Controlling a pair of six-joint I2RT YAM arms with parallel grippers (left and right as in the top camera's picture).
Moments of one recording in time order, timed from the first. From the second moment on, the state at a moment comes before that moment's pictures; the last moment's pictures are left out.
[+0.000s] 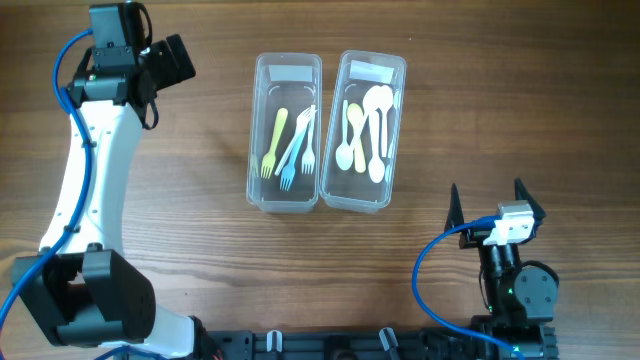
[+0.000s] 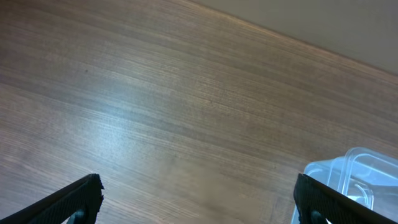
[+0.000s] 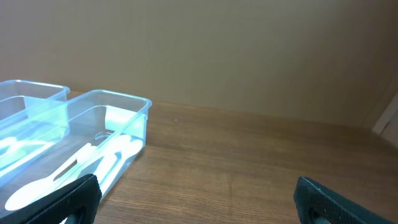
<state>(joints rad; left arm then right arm) 0.06 1.69 1.51 -0.66 -0.15 -0.27 0.01 0.02 0.01 0.00 -0.04 -0.12</state>
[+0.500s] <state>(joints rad) 0.06 1.06 1.49 -0.95 -0.15 -0.27 0.01 0.02 0.01 0.00 -0.04 -0.13</state>
